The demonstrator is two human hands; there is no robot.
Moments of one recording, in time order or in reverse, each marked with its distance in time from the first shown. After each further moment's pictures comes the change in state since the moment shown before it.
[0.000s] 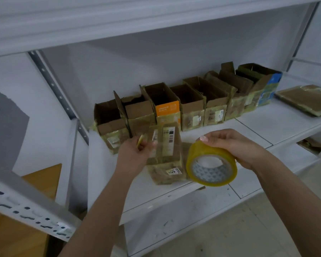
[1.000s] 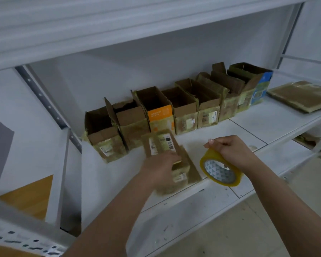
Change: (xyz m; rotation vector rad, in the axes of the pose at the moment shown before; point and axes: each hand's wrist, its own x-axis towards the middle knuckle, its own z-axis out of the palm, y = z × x) left_hand 0.001 0.044 0.049 0.693 -0.702 0.357; right_hand 0.015 0.040 -0.014 -0.223 0.362 0.092
